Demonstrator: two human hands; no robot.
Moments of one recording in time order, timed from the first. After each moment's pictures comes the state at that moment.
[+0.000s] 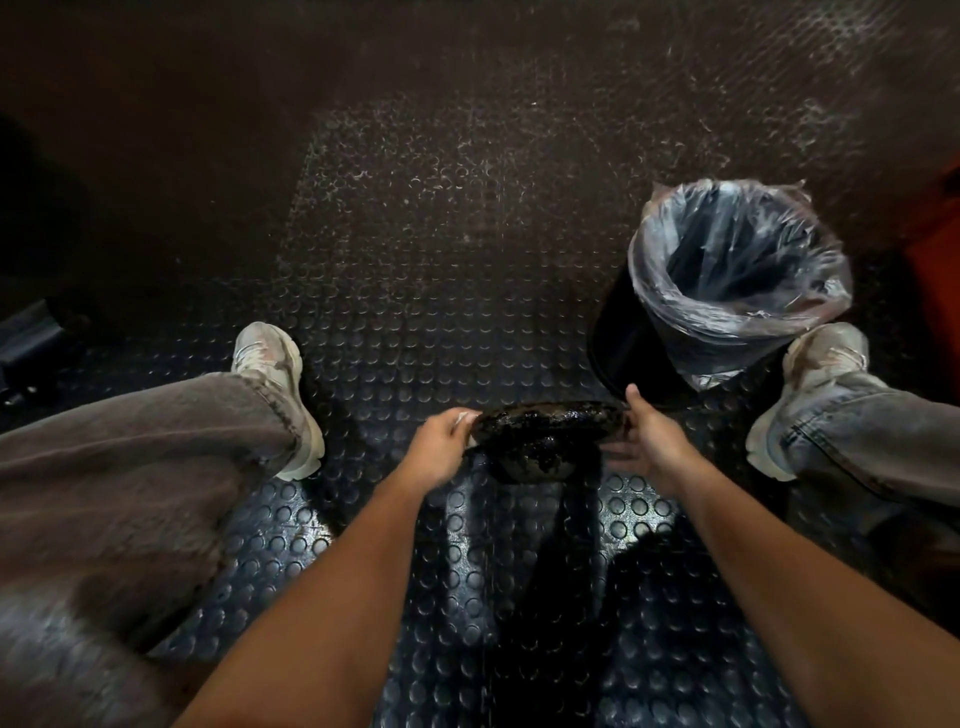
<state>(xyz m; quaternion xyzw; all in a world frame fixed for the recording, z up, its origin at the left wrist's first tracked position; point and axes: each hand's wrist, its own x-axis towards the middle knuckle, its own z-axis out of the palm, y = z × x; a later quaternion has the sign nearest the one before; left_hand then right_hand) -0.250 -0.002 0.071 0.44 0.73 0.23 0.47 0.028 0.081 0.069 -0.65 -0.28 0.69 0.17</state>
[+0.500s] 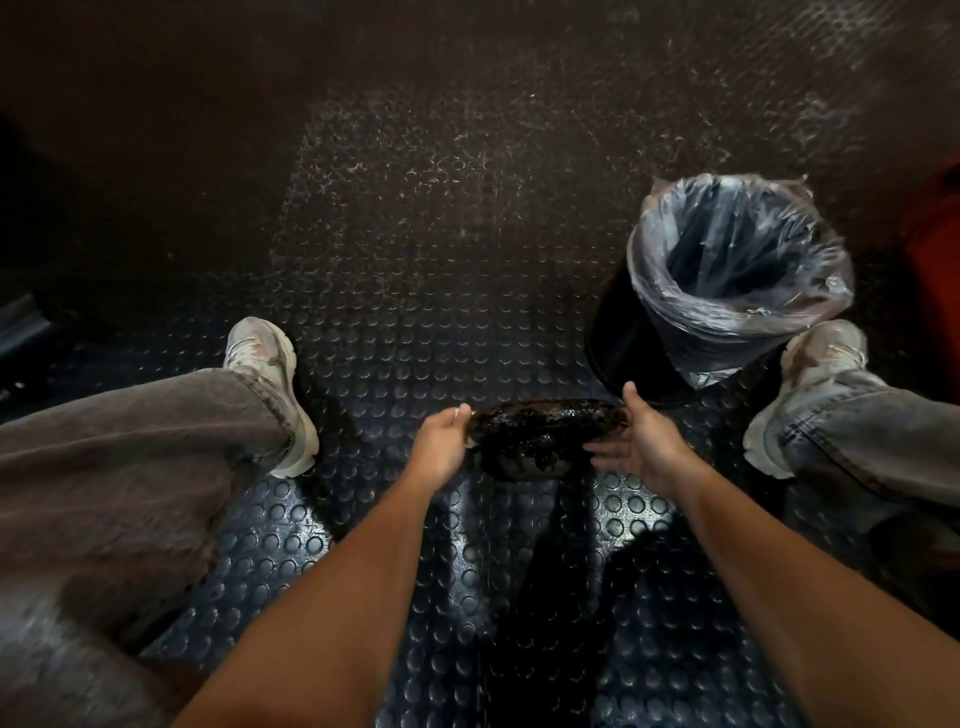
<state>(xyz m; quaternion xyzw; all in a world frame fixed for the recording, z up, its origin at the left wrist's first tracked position) -0.237 0.001 0.060 0.32 0.75 0.29 0.50 0.026 0.083 0.061 -0.63 -0.27 0.71 0.18</state>
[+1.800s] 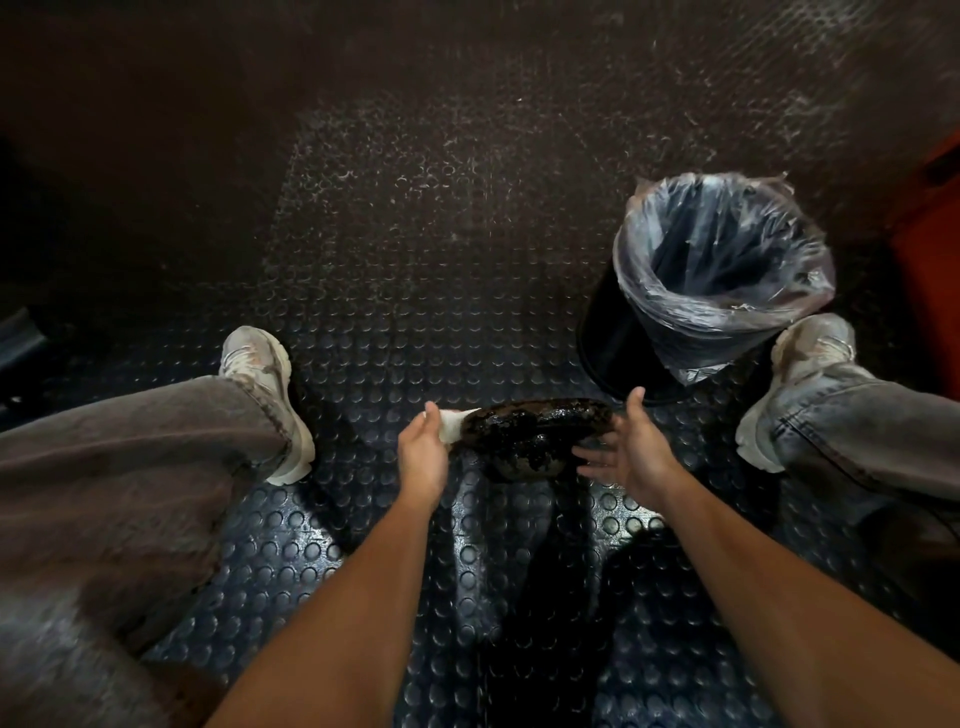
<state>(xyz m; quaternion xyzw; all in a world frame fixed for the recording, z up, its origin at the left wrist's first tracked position) -0.232 -0.009 0.050 0.13 0.72 0.48 0.49 0.022 0.058 0.083 -0.58 -0.24 0.75 0.21</state>
